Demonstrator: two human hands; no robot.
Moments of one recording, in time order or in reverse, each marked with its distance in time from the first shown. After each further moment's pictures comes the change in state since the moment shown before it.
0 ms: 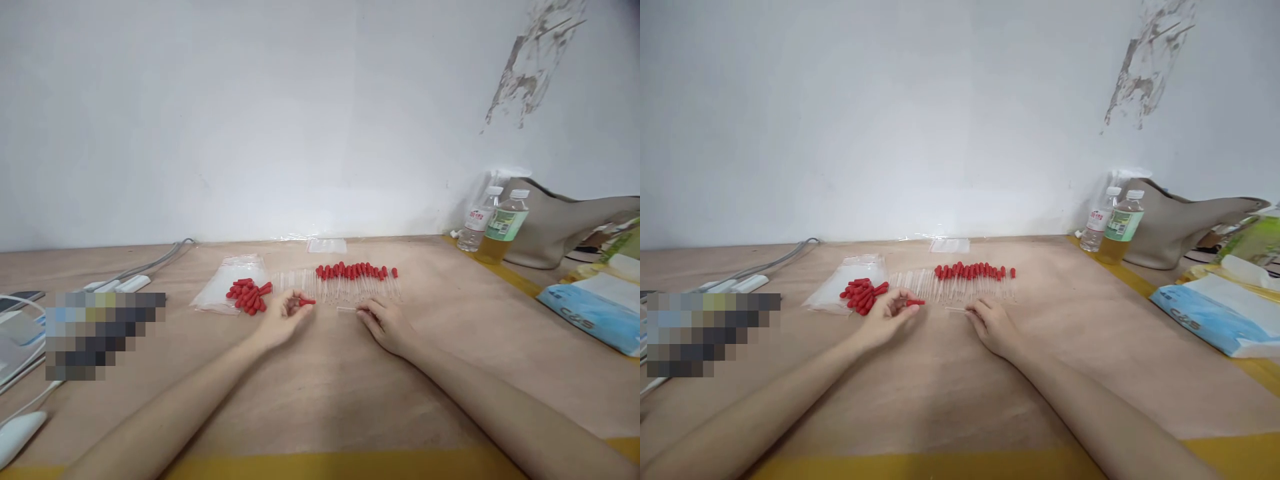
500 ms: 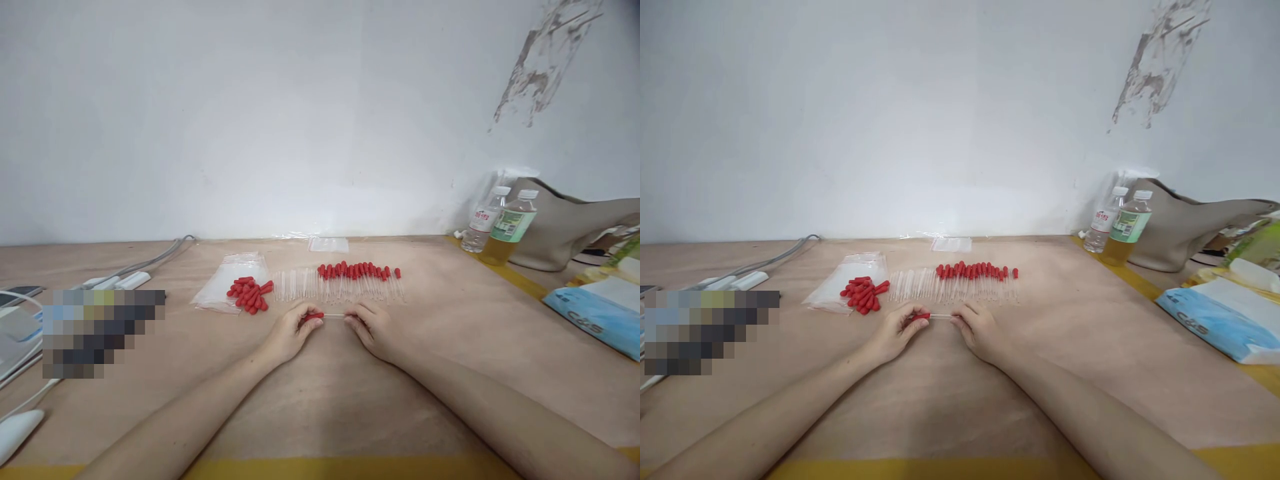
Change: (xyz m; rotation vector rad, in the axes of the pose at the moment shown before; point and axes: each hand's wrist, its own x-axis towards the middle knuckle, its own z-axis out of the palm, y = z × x) left_hand -0.016 0.000 0.015 0.196 -0.057 0.099; right_hand 0.009 -0.017 0.020 0.013 0.010 -0.085
